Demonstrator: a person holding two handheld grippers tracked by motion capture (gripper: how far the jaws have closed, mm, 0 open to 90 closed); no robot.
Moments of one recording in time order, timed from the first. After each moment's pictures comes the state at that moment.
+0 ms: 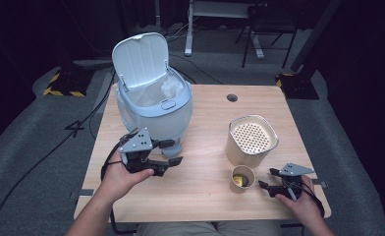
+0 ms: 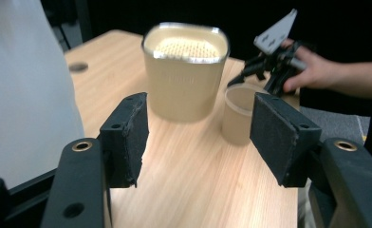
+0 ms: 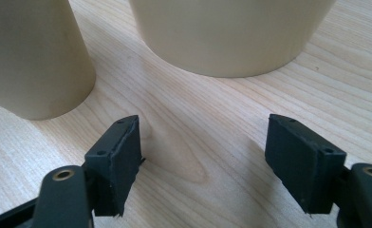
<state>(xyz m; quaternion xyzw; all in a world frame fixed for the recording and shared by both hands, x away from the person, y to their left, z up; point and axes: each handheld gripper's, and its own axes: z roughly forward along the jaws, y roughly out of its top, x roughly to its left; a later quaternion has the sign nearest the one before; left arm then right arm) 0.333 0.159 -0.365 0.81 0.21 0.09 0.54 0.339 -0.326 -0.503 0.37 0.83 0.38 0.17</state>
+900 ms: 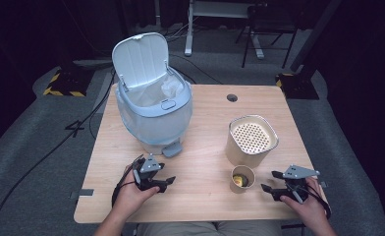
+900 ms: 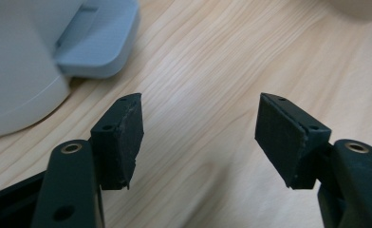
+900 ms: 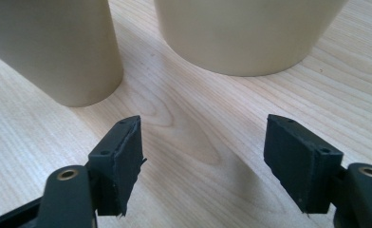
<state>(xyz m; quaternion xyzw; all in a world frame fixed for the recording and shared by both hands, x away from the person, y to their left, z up) 0.337 0.157 -0.489 0.85 0.33 0.12 0.39 0.327 -0.330 -0.490 0.35 0.84 0.37 0.16</state>
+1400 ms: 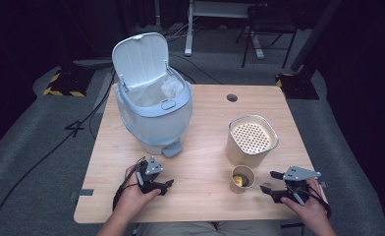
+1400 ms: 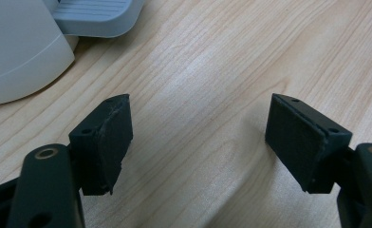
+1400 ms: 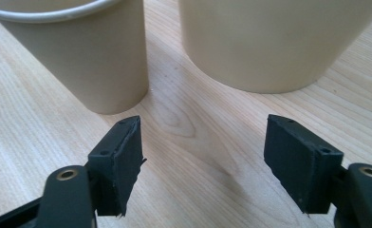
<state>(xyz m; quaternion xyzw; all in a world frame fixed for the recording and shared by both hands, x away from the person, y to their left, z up) 0.338 0.154 -0.503 0.86 0.35 0.13 0.36 0.320 -0.324 -0.480 0.32 0.85 0.39 0.15</state>
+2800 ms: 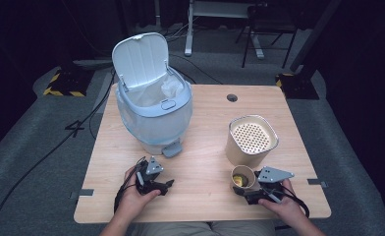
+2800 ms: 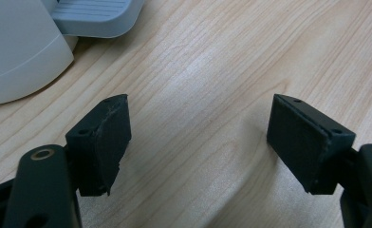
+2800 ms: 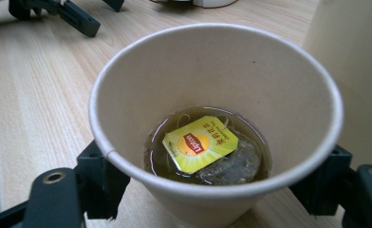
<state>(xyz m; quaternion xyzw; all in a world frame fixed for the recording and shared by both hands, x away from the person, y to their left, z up) 0.338 0.153 -0.503 0.86 0.35 0.13 0.35 0.325 -0.252 -0.493 0.25 0.83 0.47 0.13</state>
